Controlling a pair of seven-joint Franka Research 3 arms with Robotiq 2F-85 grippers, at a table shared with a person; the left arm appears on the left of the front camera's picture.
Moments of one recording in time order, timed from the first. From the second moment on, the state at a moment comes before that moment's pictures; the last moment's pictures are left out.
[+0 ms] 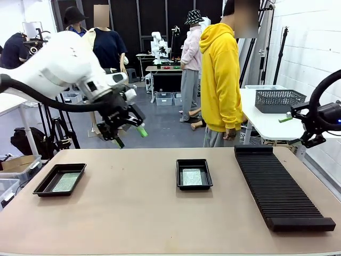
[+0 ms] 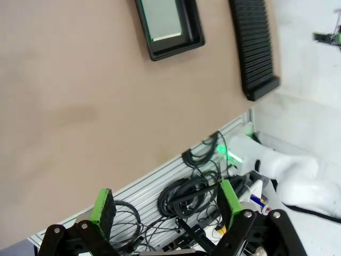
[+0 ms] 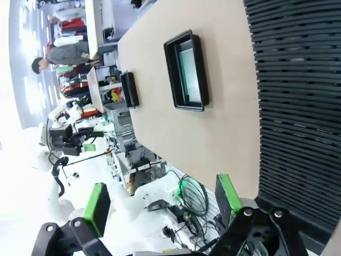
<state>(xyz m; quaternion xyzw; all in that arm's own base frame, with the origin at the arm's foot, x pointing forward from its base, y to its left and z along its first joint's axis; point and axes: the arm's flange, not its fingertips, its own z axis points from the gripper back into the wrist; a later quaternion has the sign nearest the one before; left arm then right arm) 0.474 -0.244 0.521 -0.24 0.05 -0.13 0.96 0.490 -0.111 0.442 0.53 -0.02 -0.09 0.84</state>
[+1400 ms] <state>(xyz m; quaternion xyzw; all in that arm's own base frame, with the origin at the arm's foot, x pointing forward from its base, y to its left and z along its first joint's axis) 0.557 -0.405 0.410 -0.14 -0.02 -0.10 0.98 0.495 -0.118 0.426 0.58 -0.02 -0.04 0.81</state>
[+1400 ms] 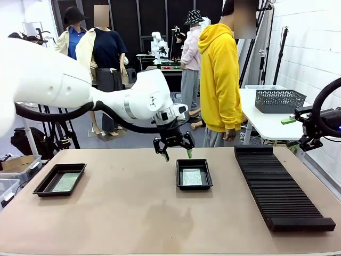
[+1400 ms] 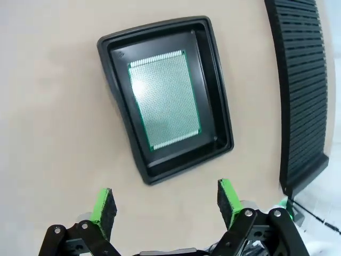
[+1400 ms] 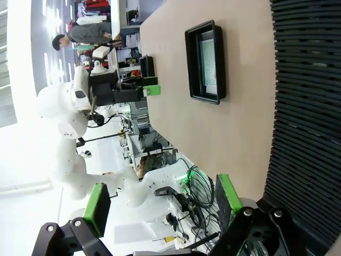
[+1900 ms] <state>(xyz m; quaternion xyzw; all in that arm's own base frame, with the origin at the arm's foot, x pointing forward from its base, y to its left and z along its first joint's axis) 0.565 -0.420 0.364 -0.10 -0.03 0.00 0.99 0.495 -0.118 0.426 0.58 -0.02 -0.04 0.81</state>
